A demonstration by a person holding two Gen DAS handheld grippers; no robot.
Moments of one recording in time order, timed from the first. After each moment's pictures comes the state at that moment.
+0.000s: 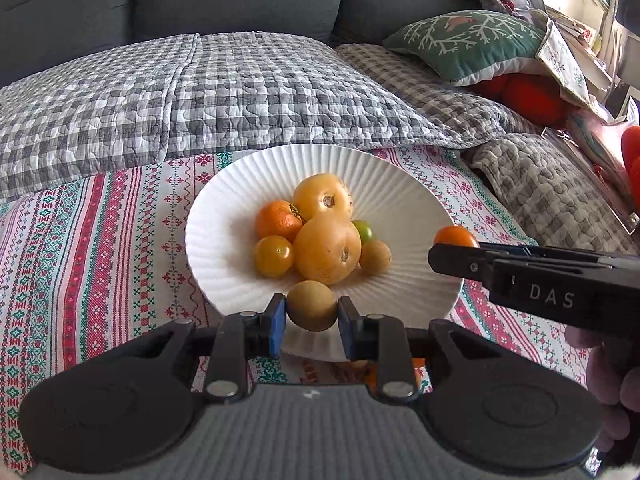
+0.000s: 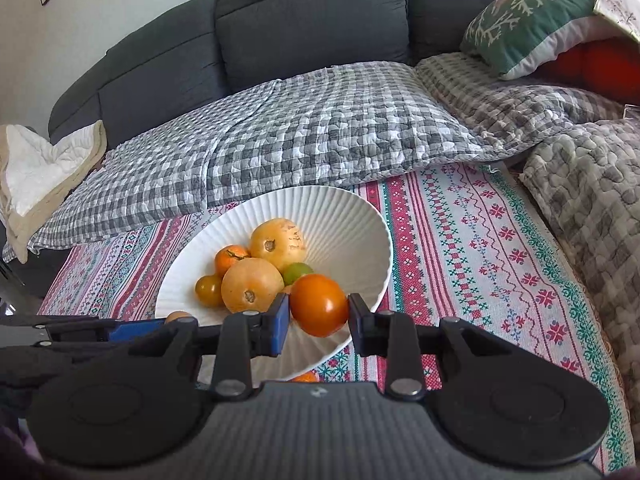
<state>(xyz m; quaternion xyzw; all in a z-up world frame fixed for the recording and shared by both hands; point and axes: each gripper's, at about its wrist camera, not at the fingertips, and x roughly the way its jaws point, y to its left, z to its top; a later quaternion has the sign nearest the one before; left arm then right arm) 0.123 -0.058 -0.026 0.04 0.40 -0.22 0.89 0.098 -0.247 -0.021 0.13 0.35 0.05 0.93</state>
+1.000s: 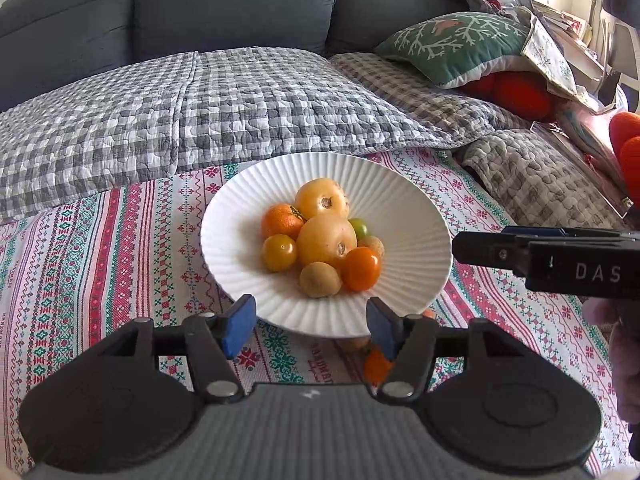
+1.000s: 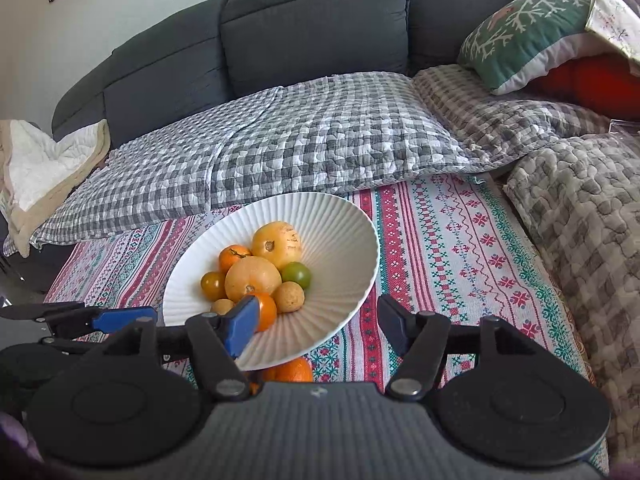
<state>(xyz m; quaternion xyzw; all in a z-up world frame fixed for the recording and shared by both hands) 0.097 -0.050 -0.009 0.06 0.38 -0.21 0.90 0.072 -0.257 0.000 0.14 0.34 0.05 0.93</state>
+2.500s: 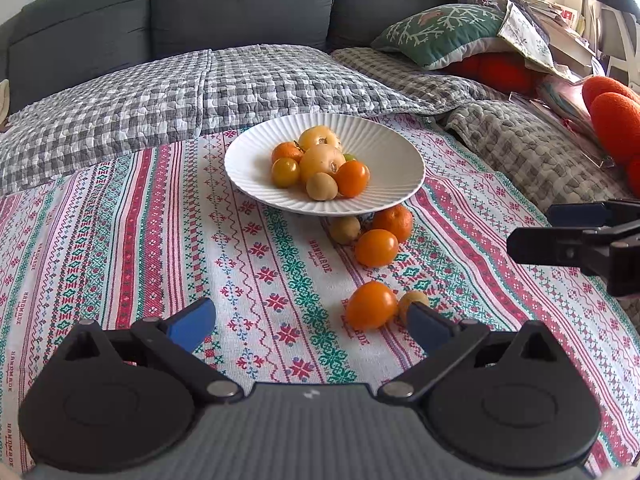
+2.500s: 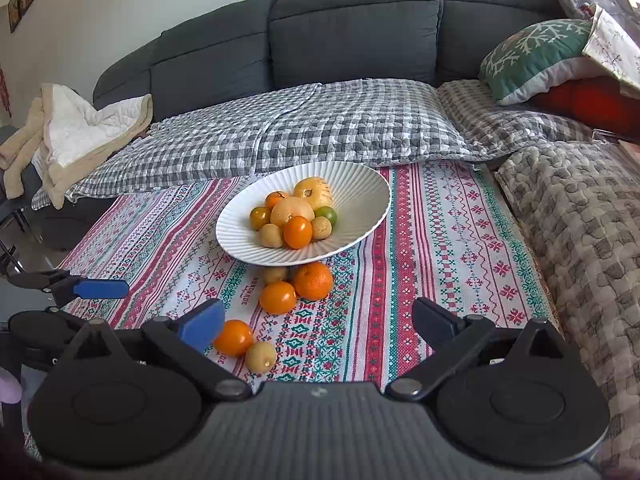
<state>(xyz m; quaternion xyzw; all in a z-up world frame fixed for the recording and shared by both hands) 0.009 -0.020 -0.029 0.07 0.37 -0.20 0.90 -0.019 -0.246 -0.002 0.09 0.34 0.10 0.93</state>
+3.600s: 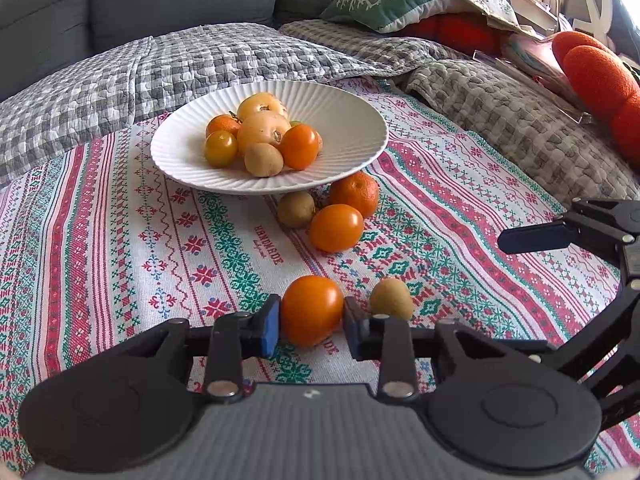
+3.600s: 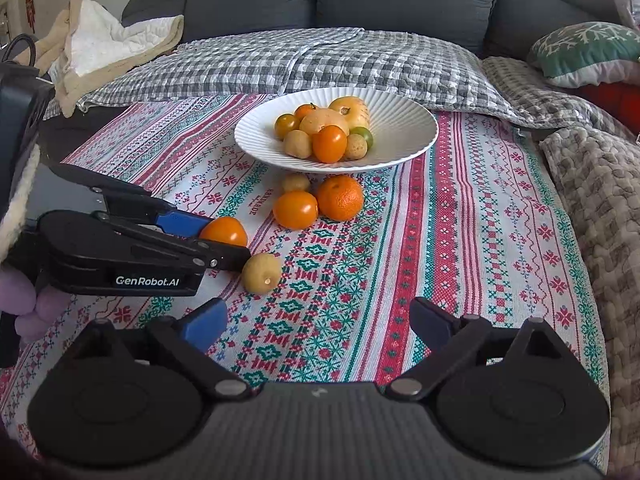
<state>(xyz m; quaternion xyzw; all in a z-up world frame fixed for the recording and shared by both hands) 0.034 -0.045 -0.058 0.11 0.39 -0.26 0.88 -0.017 -0.211 -0.047 -0.01 0.38 0.13 0.91</state>
